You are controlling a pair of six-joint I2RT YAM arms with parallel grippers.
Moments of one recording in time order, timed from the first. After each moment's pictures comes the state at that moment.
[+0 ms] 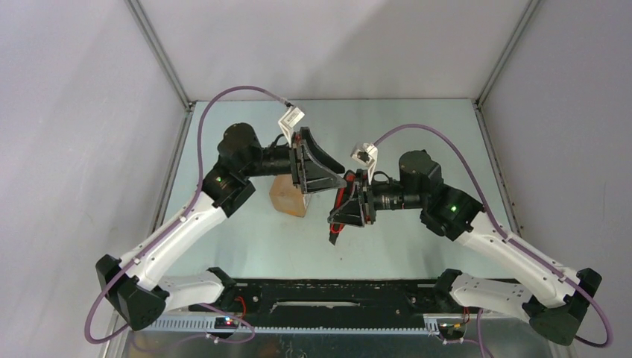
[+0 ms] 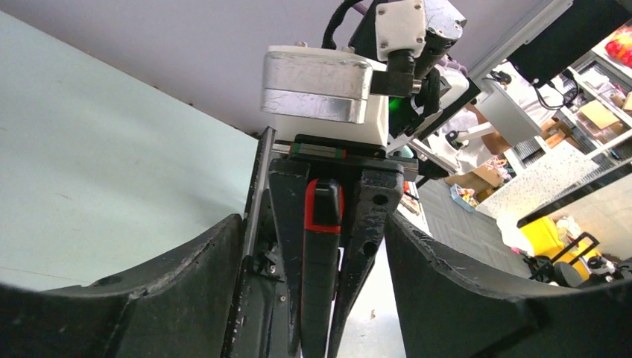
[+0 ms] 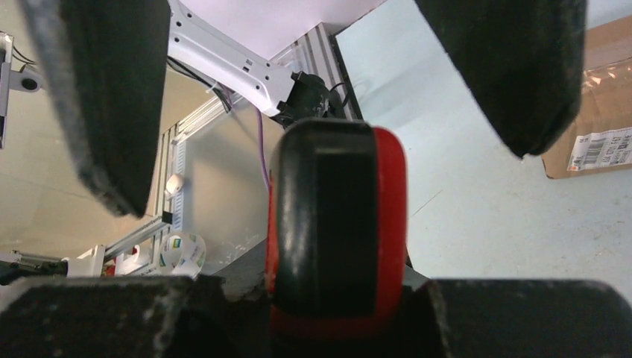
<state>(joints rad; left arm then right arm) -0.67 1.15 1.15 0.11 0.87 -0.69 0.84 1.01 1.06 -0.30 -0.66 0.44</state>
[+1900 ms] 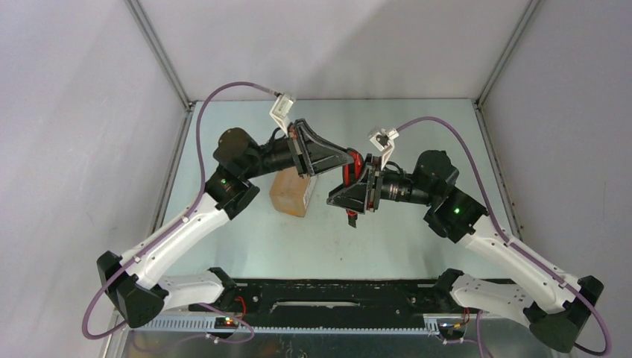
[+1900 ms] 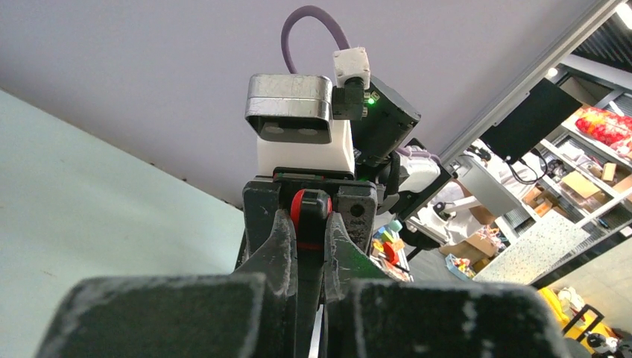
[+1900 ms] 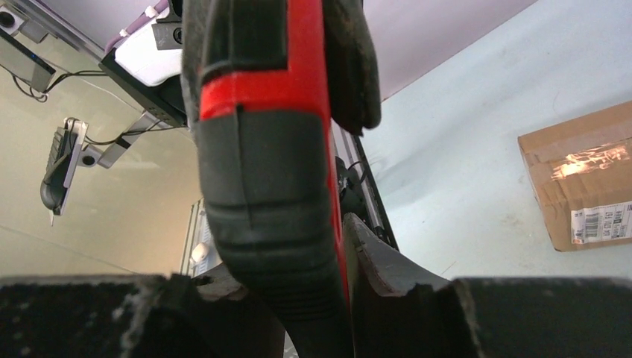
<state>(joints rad) -0.73 1.16 1.15 0.33 0.67 -0.85 0.78 0.98 1.00 -0.01 -0.64 0.63</state>
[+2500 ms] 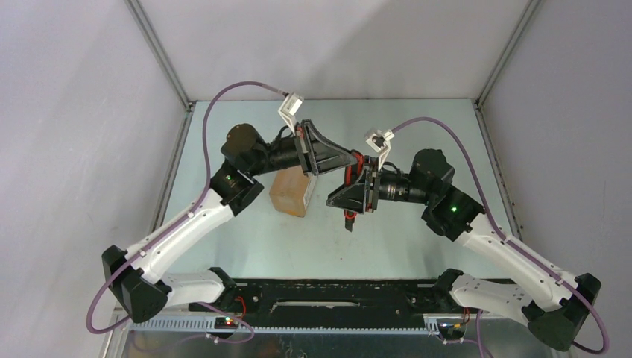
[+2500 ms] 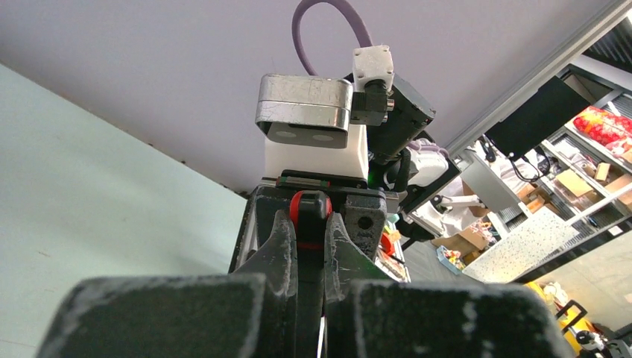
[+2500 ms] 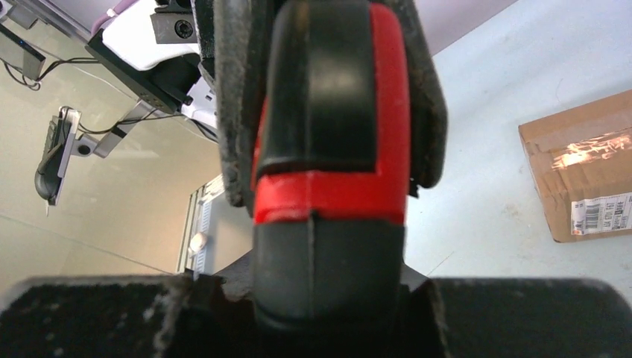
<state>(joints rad) -0.73 1.20 1.17 0.30 0.69 -0.85 0.78 1.00 0.99 -0.02 -0.68 0.61</state>
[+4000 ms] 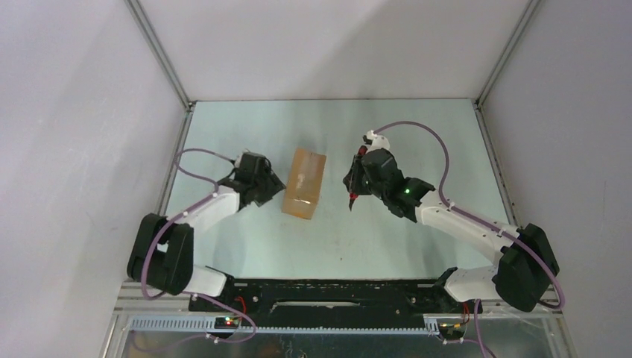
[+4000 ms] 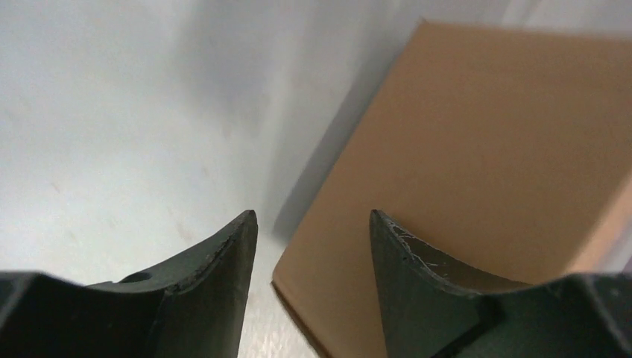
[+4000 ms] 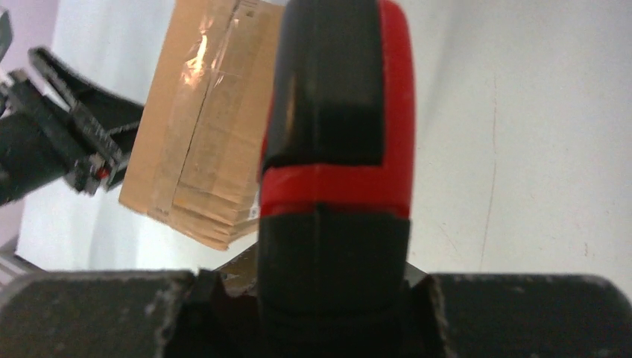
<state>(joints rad) -0.31 1.42 0.79 -0.25 -0.06 -0.91 0.75 1.33 0.97 -0.21 0.18 0.65</state>
